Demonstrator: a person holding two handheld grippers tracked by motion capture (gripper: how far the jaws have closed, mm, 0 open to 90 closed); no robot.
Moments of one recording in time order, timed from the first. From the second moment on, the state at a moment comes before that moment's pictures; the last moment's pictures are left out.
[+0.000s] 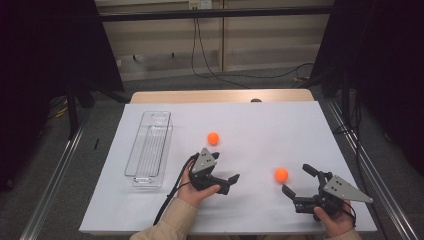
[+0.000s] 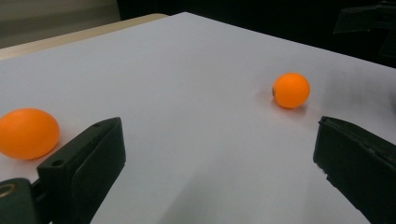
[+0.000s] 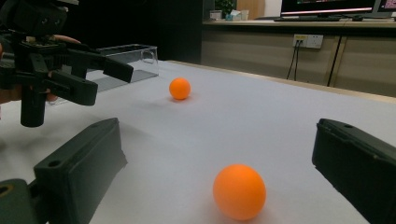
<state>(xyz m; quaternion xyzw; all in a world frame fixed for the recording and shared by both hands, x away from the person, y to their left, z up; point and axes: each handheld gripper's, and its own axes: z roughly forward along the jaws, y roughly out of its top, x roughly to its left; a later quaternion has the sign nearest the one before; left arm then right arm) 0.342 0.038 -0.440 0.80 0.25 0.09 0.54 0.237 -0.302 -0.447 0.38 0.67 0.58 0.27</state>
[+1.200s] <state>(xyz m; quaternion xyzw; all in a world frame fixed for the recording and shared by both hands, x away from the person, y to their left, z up) 0.347 0.016 -0.445 0.81 0.25 0.08 0.53 0.238 -0.302 -0.447 0.38 0.67 0.58 0.27</state>
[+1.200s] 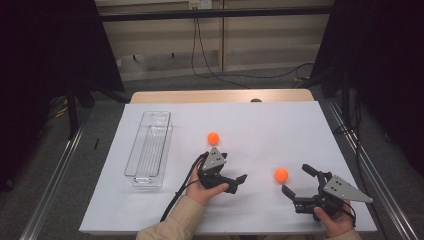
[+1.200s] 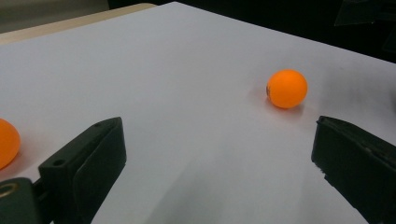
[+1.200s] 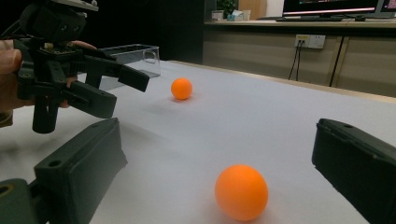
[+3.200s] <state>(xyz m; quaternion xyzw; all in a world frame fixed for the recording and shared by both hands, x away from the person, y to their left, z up) 0.354 -0.020 -0.452 0.83 0.23 0.05 0.51 0.237 -0.301 -0.447 0.37 0.67 0.58 0.27</state>
